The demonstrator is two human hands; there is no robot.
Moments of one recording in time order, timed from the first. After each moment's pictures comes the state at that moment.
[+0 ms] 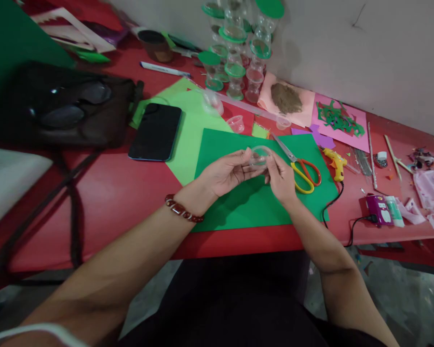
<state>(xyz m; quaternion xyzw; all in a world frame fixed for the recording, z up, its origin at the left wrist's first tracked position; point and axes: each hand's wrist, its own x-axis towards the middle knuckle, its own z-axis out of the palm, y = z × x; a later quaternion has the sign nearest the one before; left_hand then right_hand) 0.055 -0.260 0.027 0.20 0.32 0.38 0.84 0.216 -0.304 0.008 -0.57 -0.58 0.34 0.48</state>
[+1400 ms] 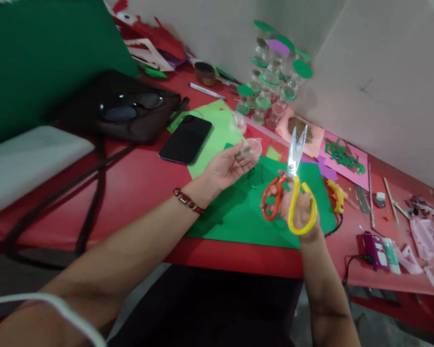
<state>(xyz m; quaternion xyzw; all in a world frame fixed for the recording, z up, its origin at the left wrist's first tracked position) 0.036 -0.229 0.042 0.05 0.31 0.54 0.78 0.239 -0.321 0.055 -0.41 -0.44 0.68 0.42</state>
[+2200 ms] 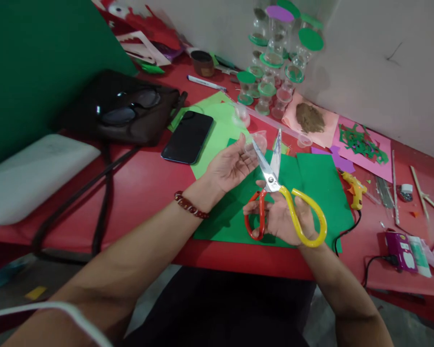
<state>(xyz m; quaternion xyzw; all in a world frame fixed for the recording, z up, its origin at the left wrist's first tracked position) 0.033 -0.230 0.030 0.10 0.30 0.53 0.79 0.218 -0.340 0.032 -0.27 -0.34 0.84 0.33</state>
